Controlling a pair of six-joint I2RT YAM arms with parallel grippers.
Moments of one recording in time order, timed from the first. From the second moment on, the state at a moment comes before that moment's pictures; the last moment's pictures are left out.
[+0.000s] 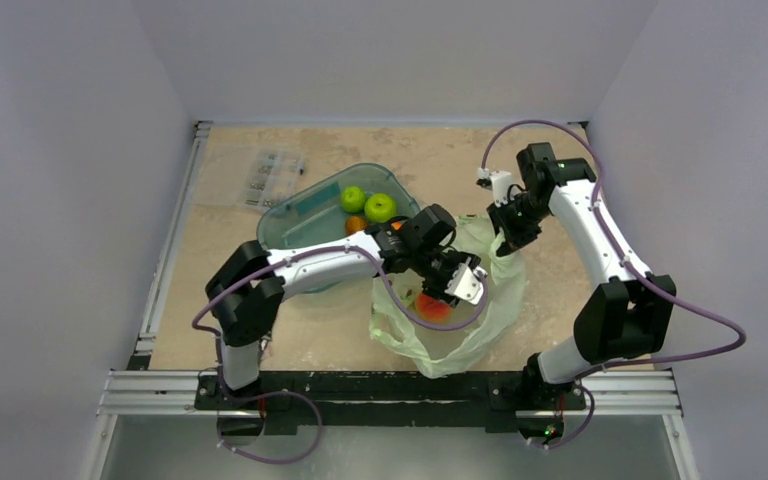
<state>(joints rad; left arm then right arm) -1.02 1.83 1.43 -0.40 0.65 0.95 0.12 1.52 1.40 -1.28 -0.29 -0.36</state>
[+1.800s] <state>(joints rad) -0.46 1.74 1.31 -0.57 -0.09 -0.56 0.12 1.55 1.37 -1.26 -0.30 -0.34</state>
